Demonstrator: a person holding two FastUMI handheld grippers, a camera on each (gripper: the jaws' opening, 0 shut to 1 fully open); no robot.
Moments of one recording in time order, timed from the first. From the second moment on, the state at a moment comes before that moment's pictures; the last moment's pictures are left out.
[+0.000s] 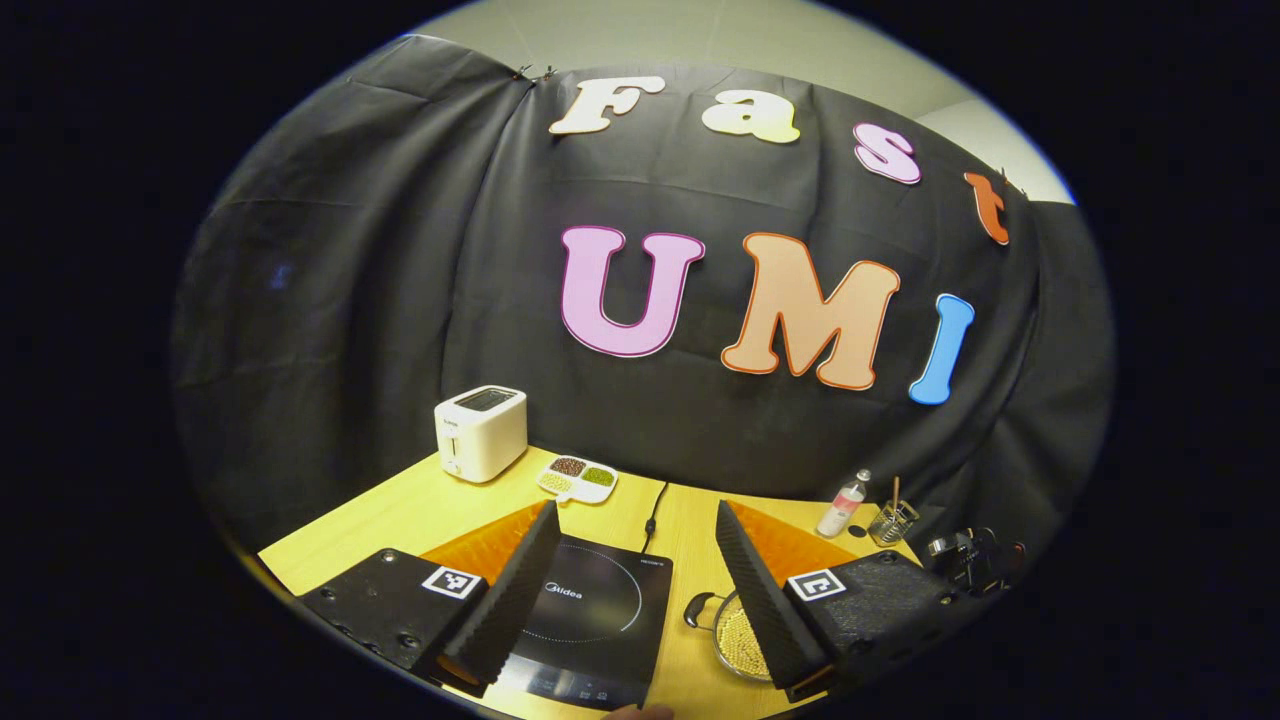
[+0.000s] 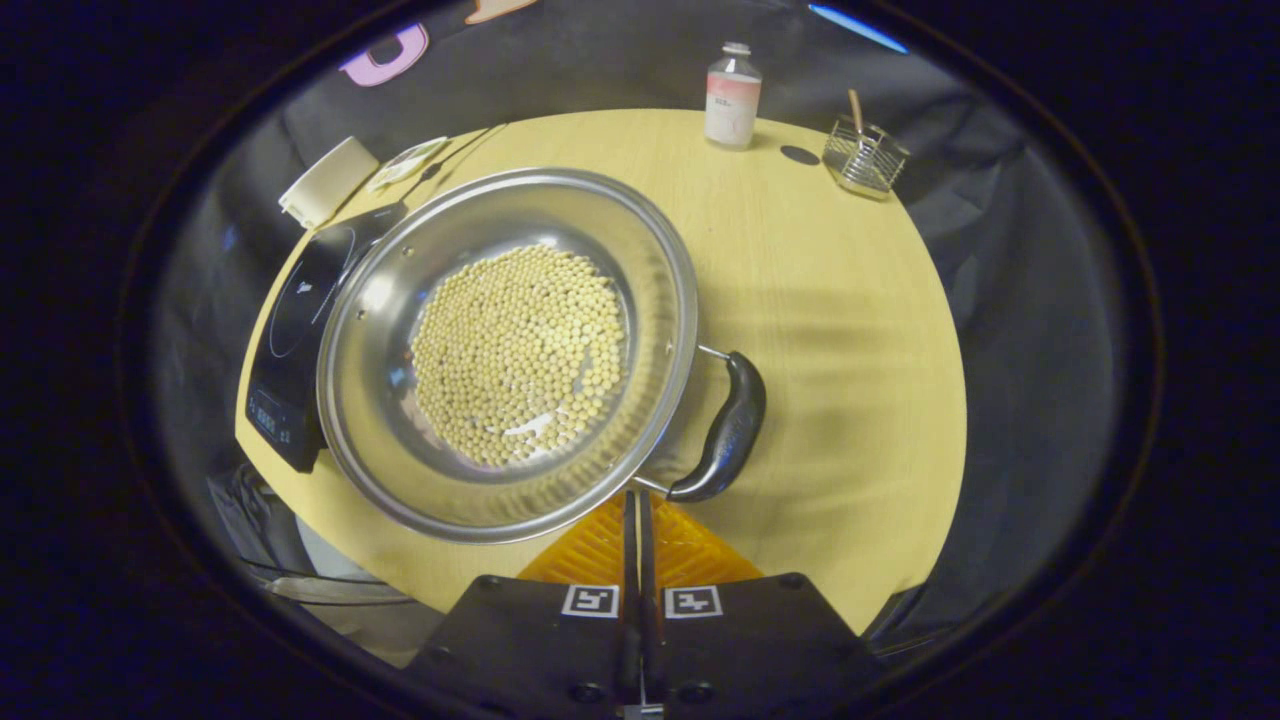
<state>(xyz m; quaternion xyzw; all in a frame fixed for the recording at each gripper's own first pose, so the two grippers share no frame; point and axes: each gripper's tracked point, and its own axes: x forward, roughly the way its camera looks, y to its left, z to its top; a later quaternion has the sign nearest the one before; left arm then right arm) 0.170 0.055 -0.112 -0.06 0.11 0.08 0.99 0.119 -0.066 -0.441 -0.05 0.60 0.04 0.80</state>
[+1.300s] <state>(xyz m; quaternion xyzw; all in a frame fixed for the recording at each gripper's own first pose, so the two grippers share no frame) 0.170 0.014 -0.162 -0.06 0.21 -0.03 0.98 0.150 -0.082 -0.393 -0.02 0.50 -0.05 0.86</state>
